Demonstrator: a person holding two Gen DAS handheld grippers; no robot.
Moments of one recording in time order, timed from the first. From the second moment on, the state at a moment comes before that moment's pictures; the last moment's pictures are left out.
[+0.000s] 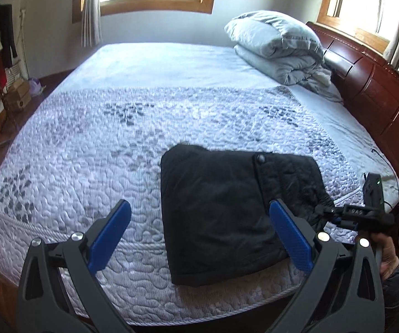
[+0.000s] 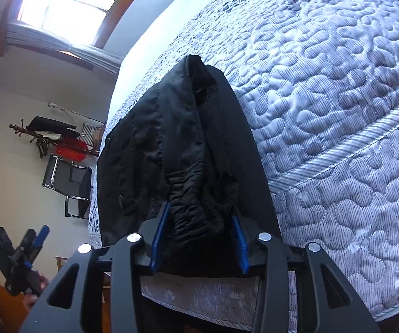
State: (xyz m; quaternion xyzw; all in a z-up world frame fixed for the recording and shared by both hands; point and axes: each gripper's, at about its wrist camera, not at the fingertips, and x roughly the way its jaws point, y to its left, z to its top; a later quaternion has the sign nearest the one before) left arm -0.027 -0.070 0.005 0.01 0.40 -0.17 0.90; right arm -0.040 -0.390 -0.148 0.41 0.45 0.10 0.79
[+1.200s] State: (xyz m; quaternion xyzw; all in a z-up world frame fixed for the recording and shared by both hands) left arm -0.015 -0.083 -0.007 0.03 0.41 -0.18 0.89; right arm -0.071 -0.404 -0.145 0.38 0.46 0.08 0.80
